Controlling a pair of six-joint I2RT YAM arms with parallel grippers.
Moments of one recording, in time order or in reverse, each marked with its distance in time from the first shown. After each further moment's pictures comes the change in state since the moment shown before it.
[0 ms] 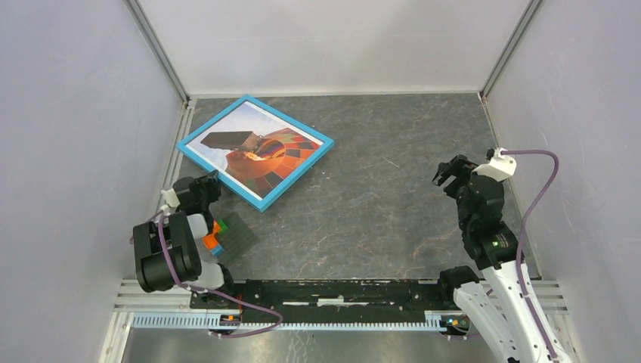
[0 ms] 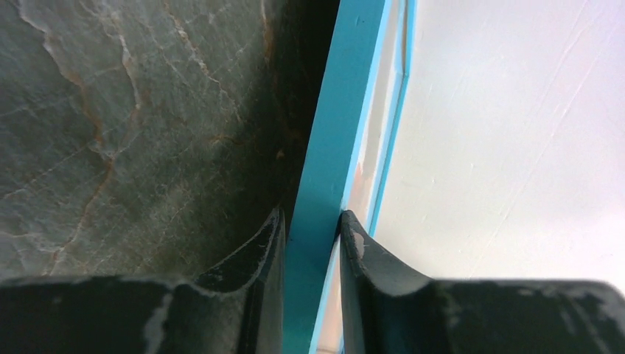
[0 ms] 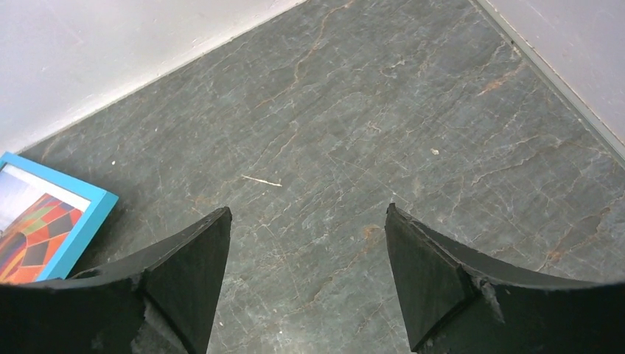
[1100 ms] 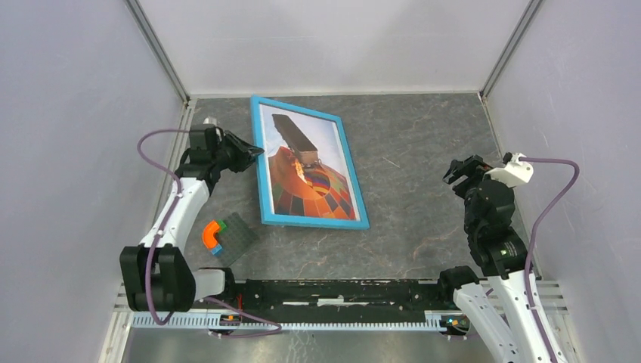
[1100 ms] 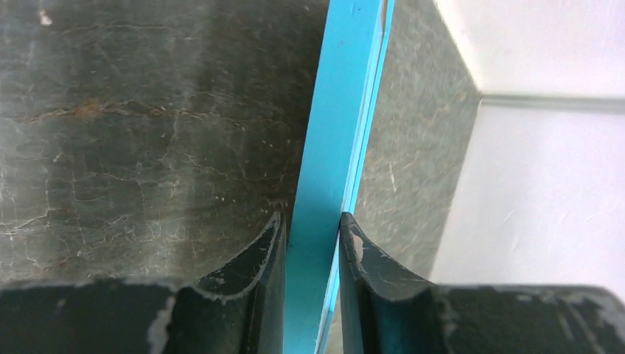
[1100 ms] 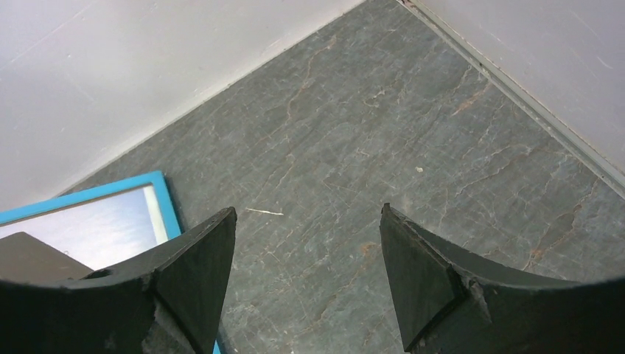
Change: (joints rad) left arm -0.377 -0.172 0.649 -0.982 0.228 0.623; right arm 0.000 -0.052 0.060 -0.044 0.082 0.039
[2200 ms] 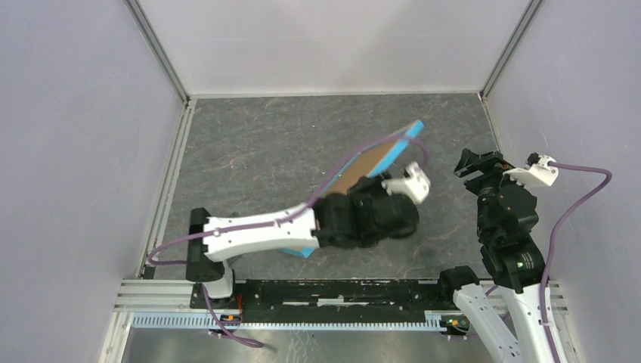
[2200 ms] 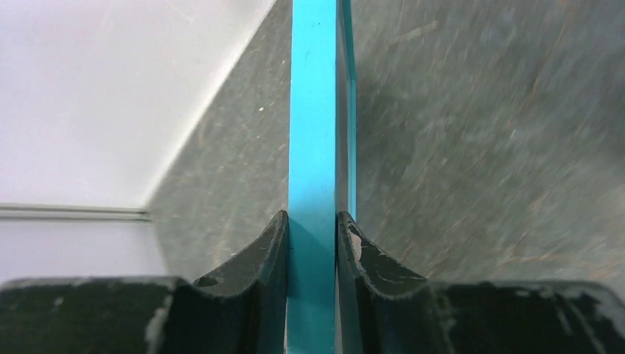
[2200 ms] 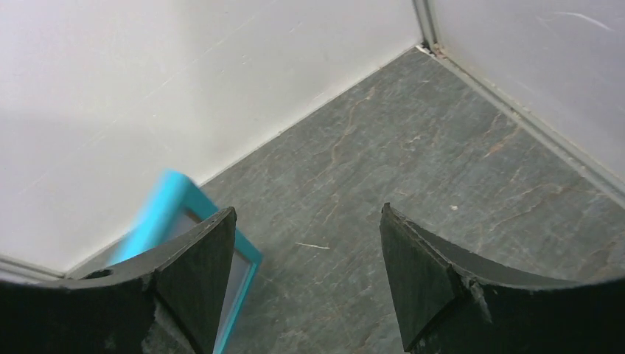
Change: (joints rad) left arm -1.437 0.492 0.777 -0.502 -1.325 0.896; right arm 0.000 -0.029 0.132 -0.010 -0.028 0.043
